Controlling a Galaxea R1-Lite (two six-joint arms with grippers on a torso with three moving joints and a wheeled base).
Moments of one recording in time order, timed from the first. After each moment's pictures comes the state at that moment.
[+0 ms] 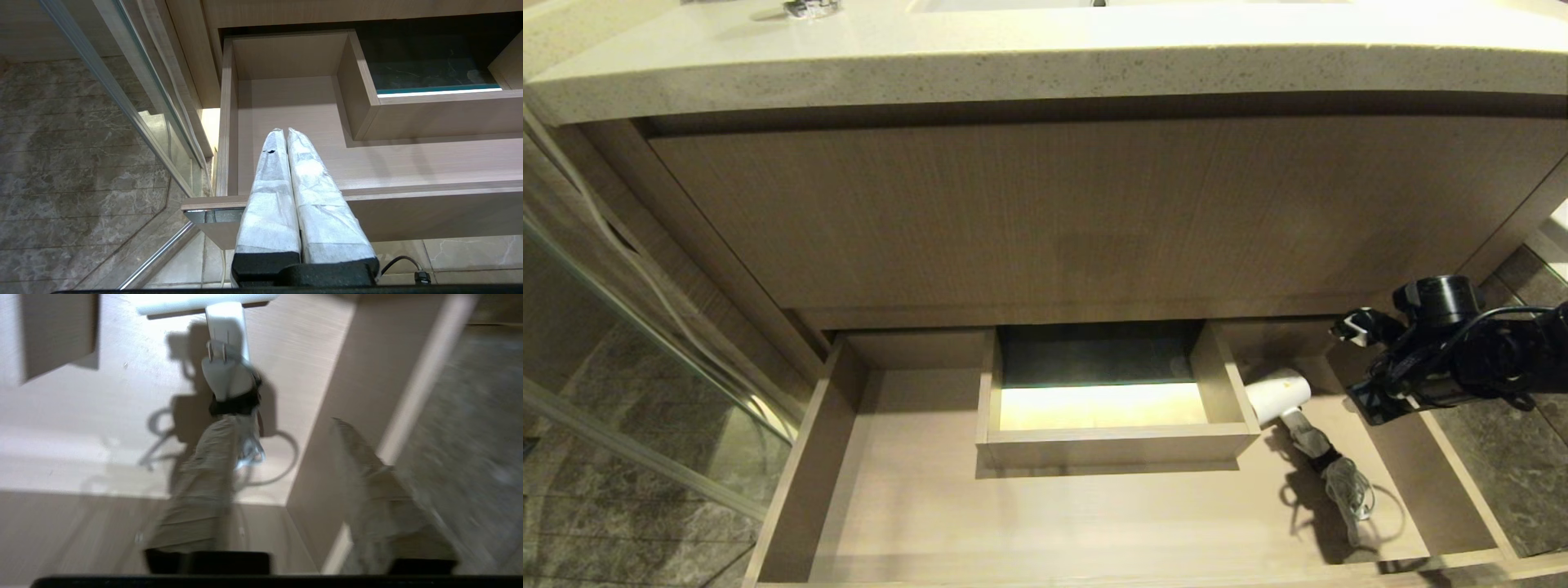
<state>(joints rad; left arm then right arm) 0.00 0.00 0.00 0.00 0.00 0.01 -0.12 1.98 -1.04 -0.11 -0.12 -0.45</state>
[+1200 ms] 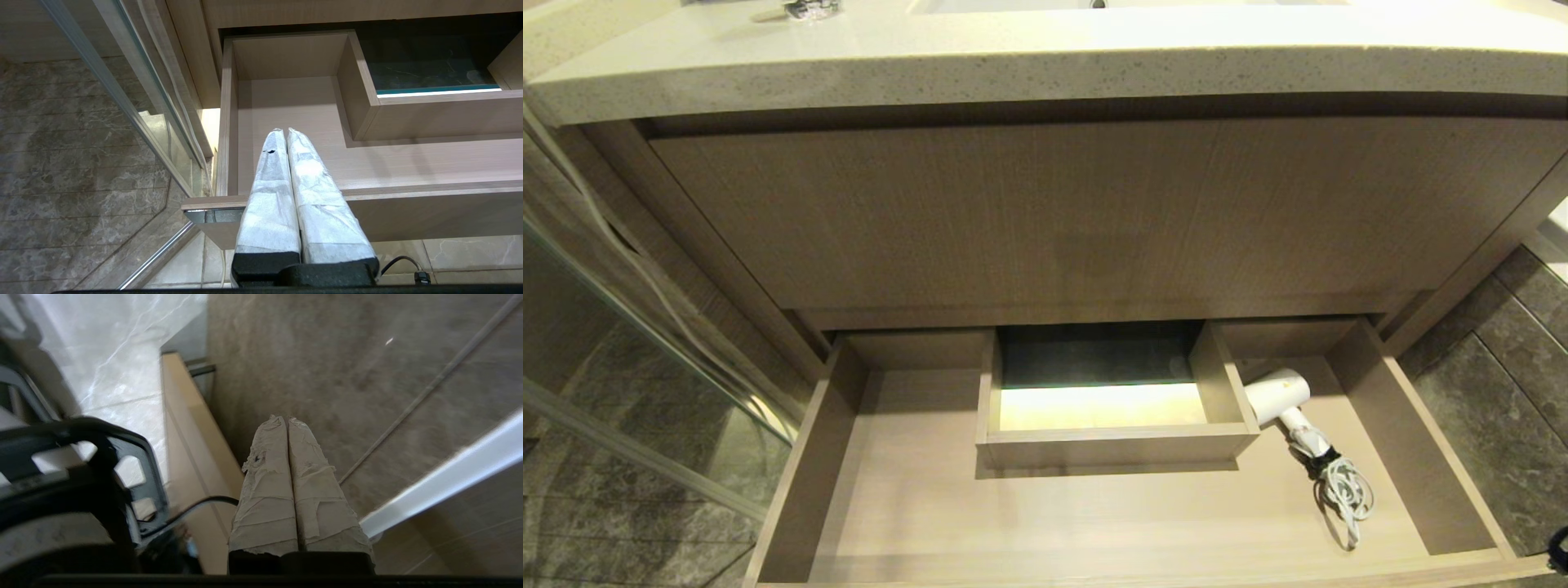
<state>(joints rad) 0.00 0.00 0.00 0.00 0.00 0.01 -0.29 1.30 -0.37 0.38 -0.54 -0.43</state>
